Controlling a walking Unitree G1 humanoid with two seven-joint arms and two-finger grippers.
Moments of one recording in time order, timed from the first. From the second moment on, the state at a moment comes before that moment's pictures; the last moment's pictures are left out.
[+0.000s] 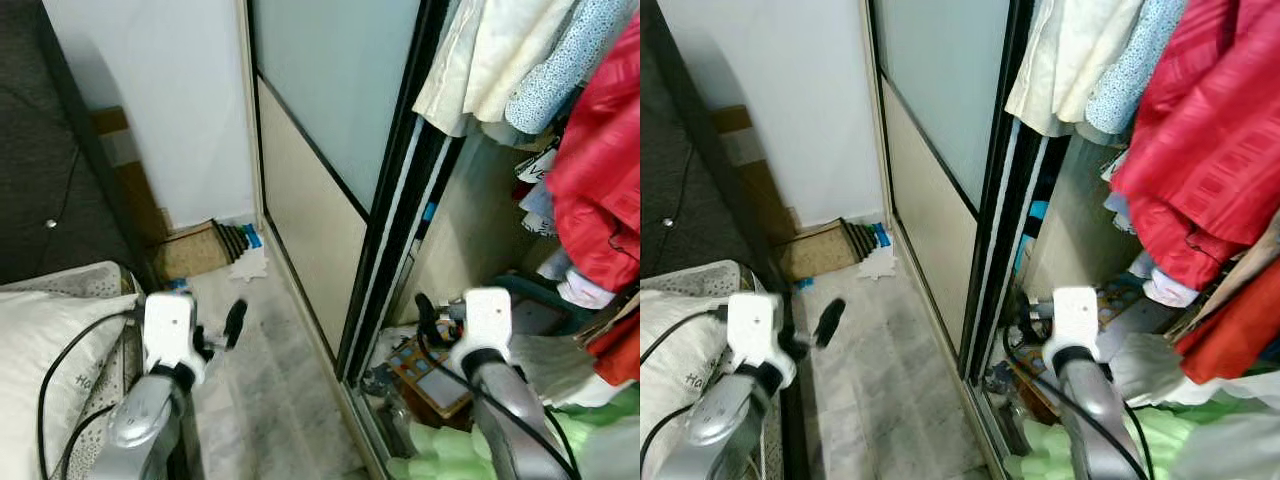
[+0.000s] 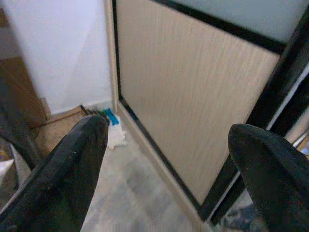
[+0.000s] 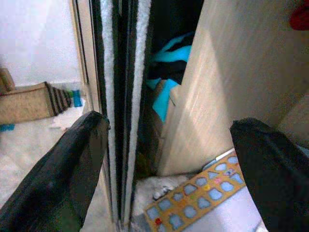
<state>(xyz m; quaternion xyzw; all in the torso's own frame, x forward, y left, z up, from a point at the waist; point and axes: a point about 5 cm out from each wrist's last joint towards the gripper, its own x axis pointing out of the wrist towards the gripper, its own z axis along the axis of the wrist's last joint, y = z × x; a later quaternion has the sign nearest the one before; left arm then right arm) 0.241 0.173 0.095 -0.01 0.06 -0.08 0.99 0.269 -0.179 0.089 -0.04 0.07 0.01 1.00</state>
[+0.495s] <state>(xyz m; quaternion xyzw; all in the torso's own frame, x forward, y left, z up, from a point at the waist) 0.242 0.157 0.099 -0.04 0.09 -0.12 0.99 0.264 -0.146 0.104 -0.06 0.03 0.09 0.99</state>
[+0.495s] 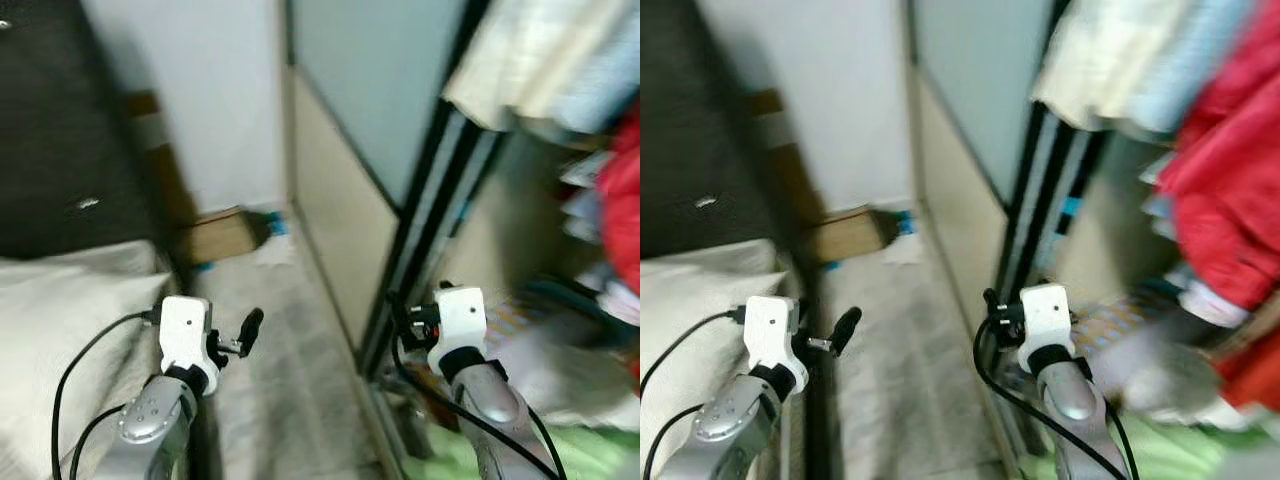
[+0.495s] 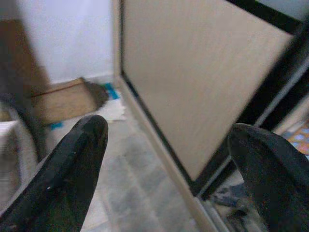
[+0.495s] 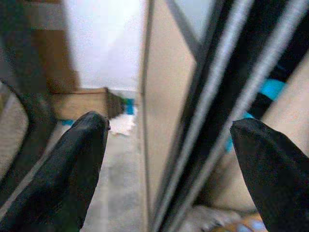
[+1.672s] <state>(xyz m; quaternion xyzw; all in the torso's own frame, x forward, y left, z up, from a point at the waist) 0.258 0.167 0.109 0.01 0.03 -0.02 1.00 0.279 -0.158 0.106 -0.03 0.03 0.03 1.00</state>
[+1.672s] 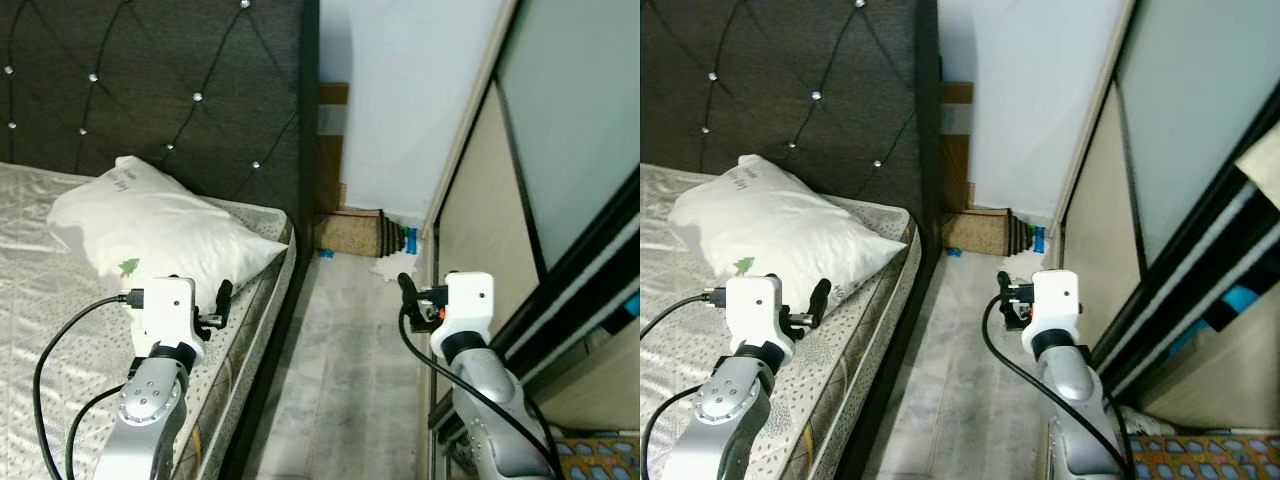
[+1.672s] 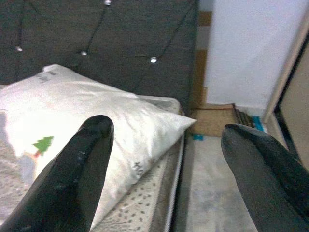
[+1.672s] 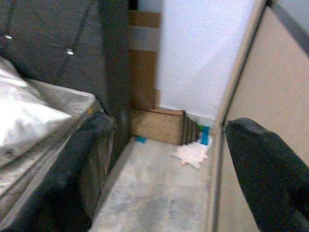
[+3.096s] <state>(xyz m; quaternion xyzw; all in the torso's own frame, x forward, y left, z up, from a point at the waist) 0.275 0.128 0.099 -0.03 0.04 -0.07 1.00 0.290 -0.153 0.088 -0.03 0.05 0.00 1.00</state>
